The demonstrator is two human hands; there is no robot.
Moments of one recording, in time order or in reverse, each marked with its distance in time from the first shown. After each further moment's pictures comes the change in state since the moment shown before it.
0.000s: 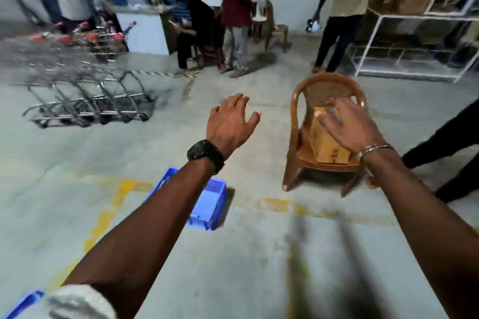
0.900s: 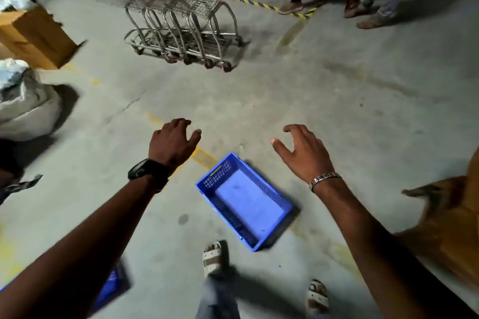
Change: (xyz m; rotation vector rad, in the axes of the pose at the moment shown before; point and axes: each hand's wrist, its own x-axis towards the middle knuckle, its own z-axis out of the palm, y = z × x) left_hand 0.168 -0.493 0.177 0.307 -0.223 -0.783; right_hand 0.366 -0.165 0.522 0.424 -0.459 -0.244
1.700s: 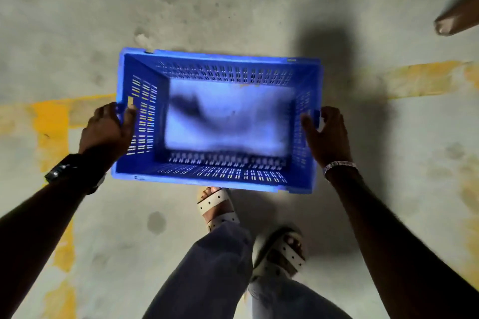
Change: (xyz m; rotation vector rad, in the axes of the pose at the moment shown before) left_hand 0.193 -0.187 0.624 0.064 -0.450 0.301; right_hand -0.143 0.294 0.587 0.173 0.258 1.108
